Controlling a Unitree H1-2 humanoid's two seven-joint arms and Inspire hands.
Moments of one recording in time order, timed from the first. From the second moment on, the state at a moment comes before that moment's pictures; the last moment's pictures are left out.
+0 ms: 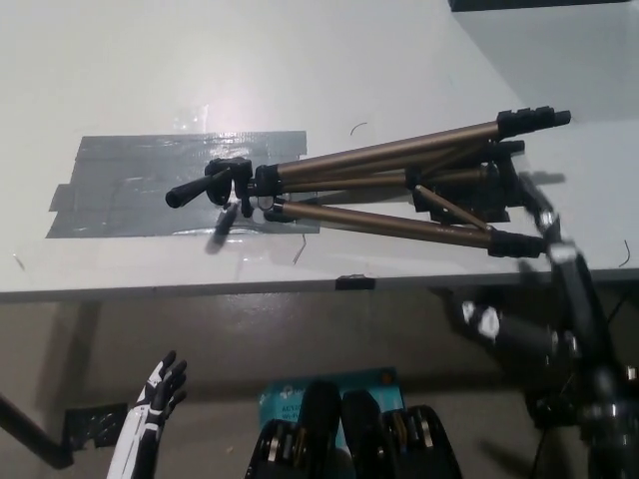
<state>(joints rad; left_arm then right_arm) 0.11 0.10 -0.01 0.06 0.06 -0.18 -0.03 -0.23 -0.13 0.07 -0.22 -0.29 -0.14 0.02</state>
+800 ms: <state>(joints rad) 0.10 0.11 -0.01 0.03 0.08 -0.18 -0.03 -0.90 -0.21 0.40 0.42 -0.76 0.09 0.04</state>
